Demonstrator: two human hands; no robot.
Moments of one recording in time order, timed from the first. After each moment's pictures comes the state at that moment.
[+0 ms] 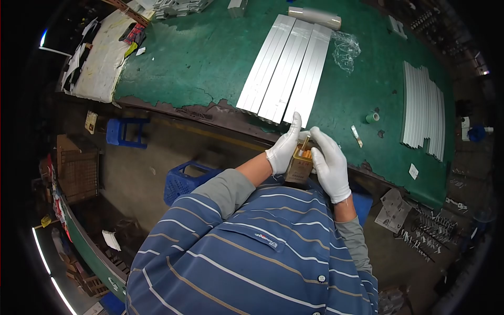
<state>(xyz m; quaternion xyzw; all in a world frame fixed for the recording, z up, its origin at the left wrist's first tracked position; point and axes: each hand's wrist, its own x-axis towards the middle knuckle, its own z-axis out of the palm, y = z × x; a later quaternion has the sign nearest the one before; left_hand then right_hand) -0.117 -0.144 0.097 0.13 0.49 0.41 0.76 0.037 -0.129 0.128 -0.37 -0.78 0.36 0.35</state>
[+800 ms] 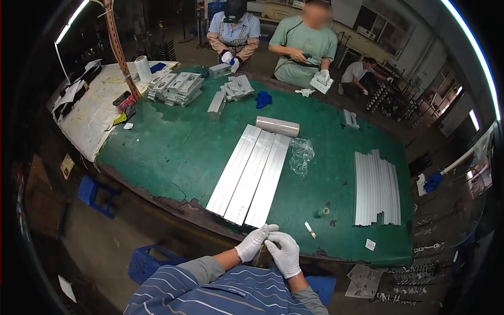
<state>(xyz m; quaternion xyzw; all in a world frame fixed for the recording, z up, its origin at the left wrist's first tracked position) -0.110 -0.137 0.068 0.30 0.40 0.50 0.71 0.040 -0.116 0.119 -0.42 -0.75 0.37 0.35</state>
